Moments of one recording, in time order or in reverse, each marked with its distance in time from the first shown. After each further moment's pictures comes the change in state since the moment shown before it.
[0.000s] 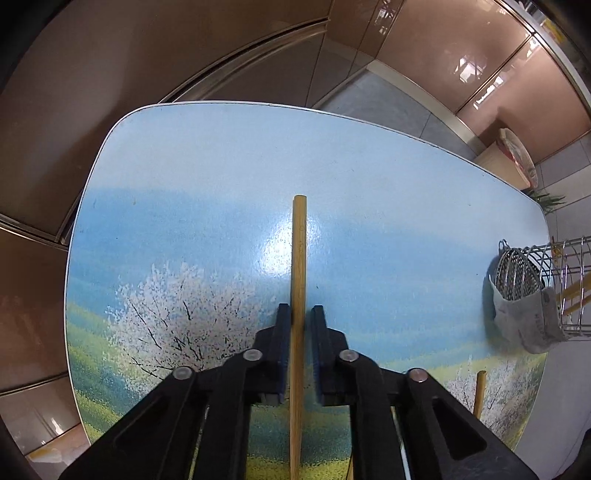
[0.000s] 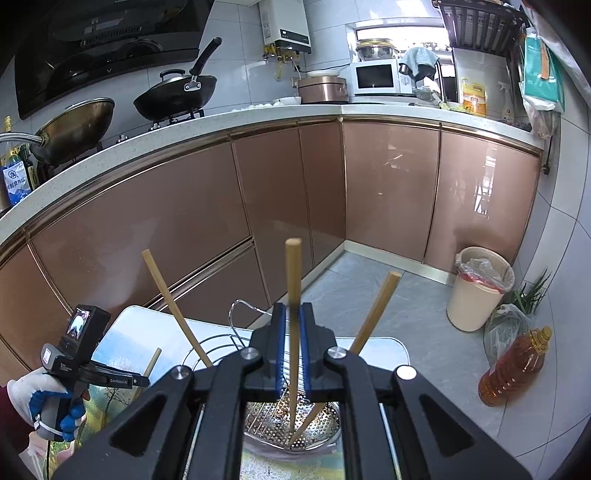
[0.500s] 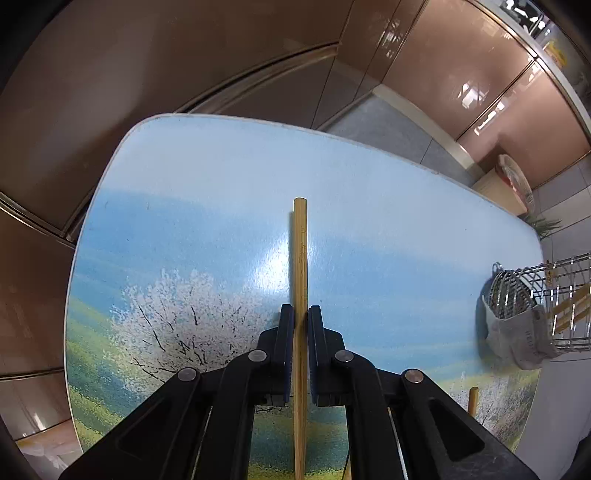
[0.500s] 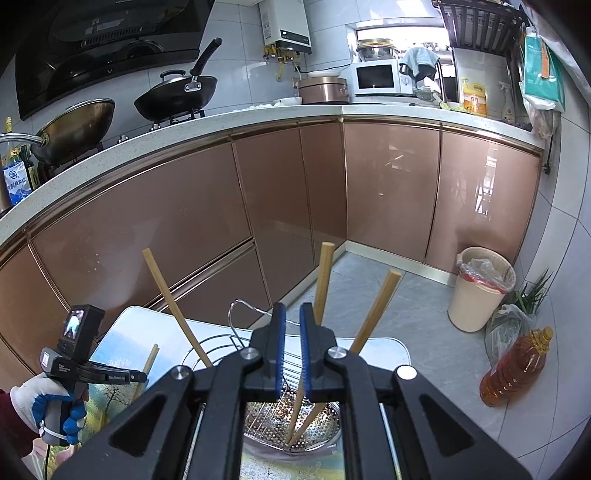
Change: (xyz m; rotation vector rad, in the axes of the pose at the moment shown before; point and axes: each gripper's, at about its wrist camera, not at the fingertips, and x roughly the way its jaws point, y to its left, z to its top) left arm -0.020 0.017 -0.007 -0.052 -0.102 -0.024; right arm 0.000 -0.003 -0.002 0.003 -0.003 0.004
